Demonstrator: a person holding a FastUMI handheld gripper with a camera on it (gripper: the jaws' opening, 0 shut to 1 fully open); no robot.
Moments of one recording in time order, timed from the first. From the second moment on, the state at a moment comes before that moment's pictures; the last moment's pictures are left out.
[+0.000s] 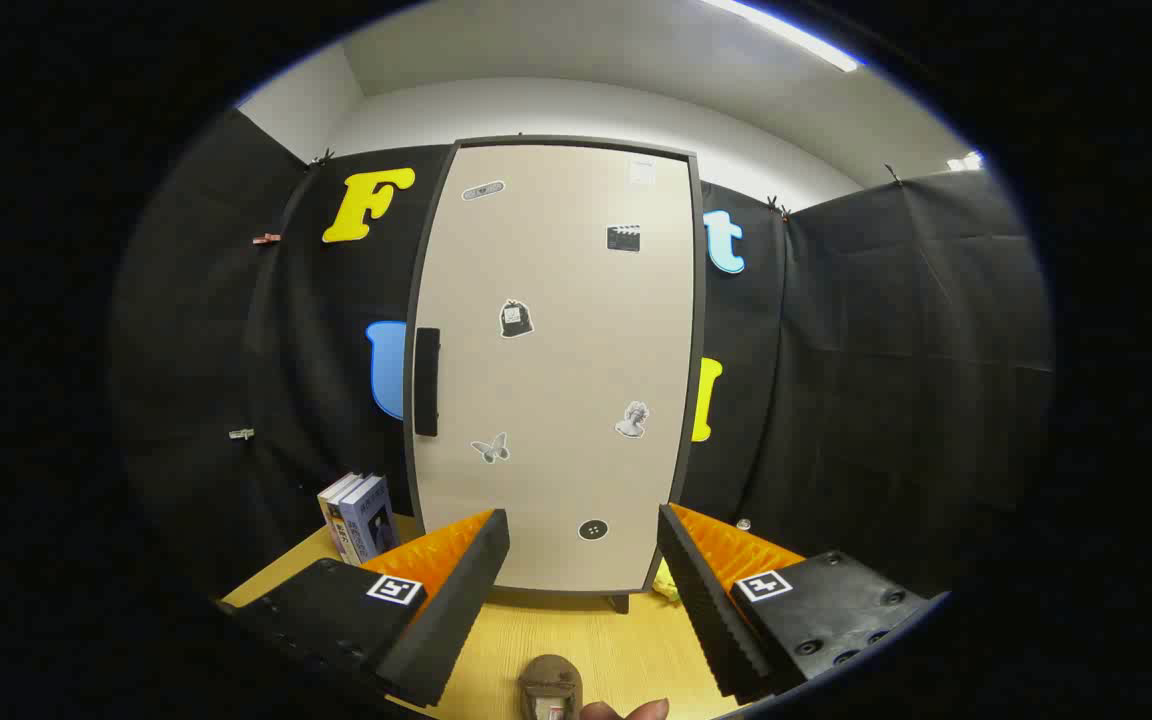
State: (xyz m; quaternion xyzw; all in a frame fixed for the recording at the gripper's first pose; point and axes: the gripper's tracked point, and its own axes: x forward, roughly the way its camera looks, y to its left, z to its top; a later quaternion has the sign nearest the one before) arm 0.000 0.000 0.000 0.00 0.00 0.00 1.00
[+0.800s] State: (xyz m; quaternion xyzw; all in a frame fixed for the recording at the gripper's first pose) arm -0.006 0.007 0.001 0.00 0.00 0.00 1.00
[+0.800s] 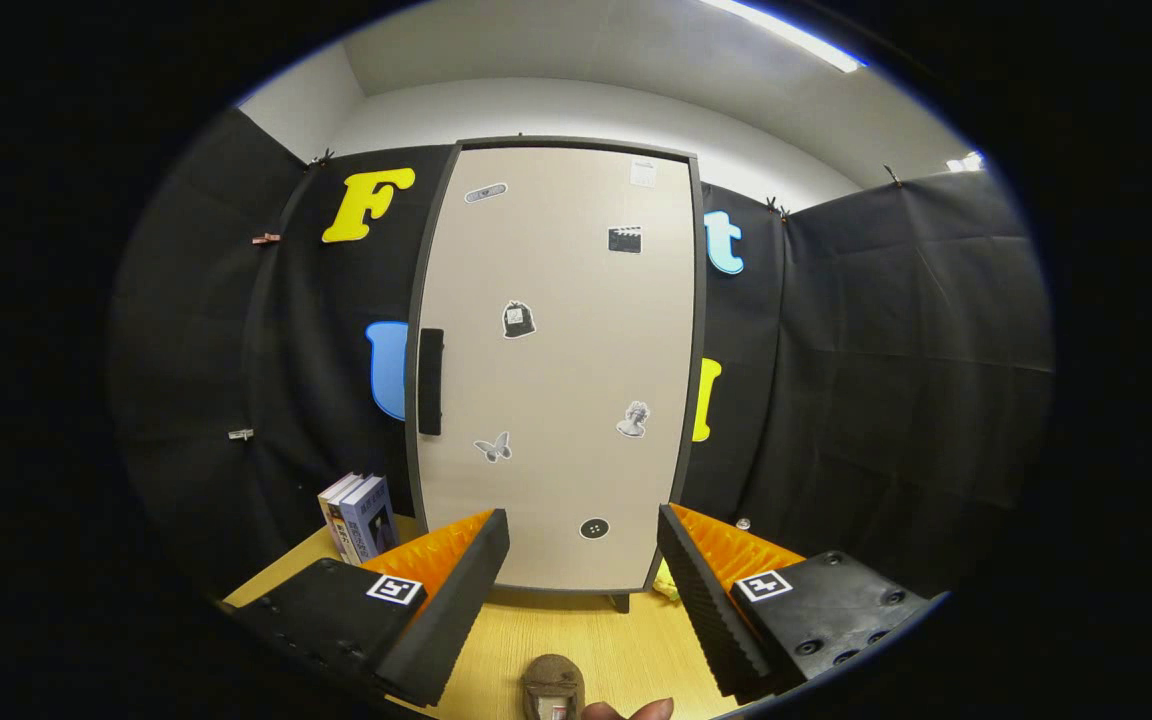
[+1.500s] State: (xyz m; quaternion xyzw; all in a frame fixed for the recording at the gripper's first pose) arm 0.058 0.087 0.028 0.02 -0.02 0.04 1.00
